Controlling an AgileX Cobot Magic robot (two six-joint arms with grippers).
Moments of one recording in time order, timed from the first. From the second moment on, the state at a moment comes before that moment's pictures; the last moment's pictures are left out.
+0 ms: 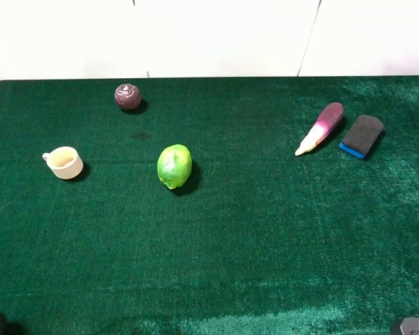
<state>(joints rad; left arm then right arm) -0.01 -0.01 -0.49 -0.08 1.07 0.15 -0.01 0.97 -1.11 0.13 1.22 0.10</state>
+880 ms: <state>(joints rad) -0.01 -0.01 -0.49 -0.08 1.07 0.15 -0.01 0.32 -0.72 -0.01 1.19 0.10</state>
